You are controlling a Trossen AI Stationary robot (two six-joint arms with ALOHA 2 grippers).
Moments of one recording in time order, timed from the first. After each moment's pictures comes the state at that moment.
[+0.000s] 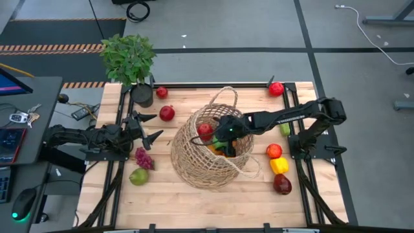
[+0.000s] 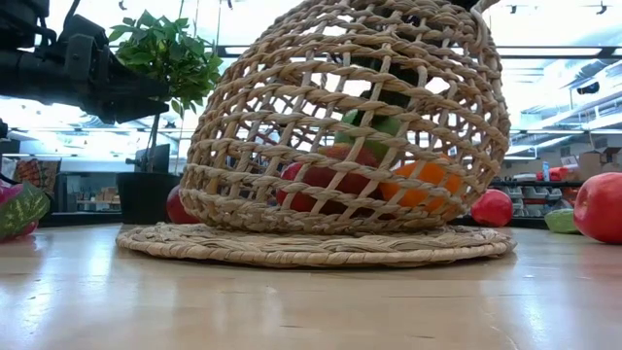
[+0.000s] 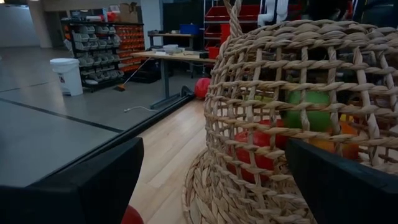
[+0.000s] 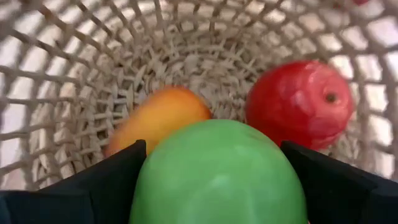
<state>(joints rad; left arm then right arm) -0.10 0.09 0.02 0.08 -0.56 -0.01 -0.01 1.61 1.07 -0.31 -0.04 -0.03</state>
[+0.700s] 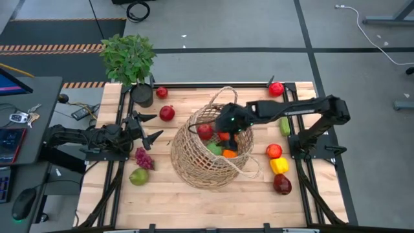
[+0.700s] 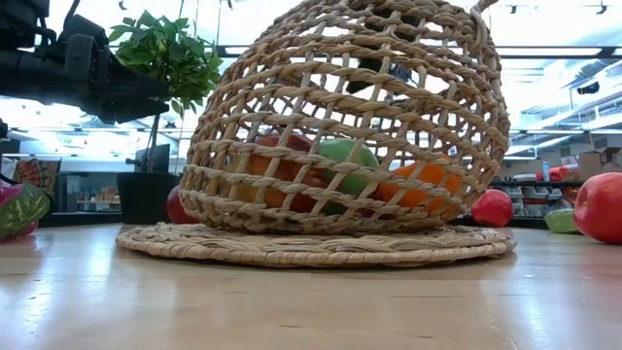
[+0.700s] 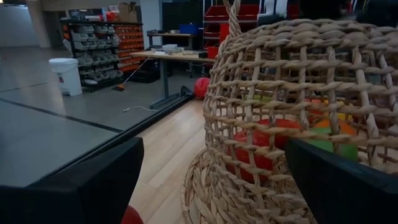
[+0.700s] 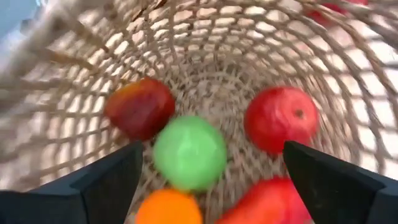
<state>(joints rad) -0.10 0.09 0.02 0.08 -0.55 -0.01 -0.03 1.54 1.33 -0.66 -0.12 0.07</state>
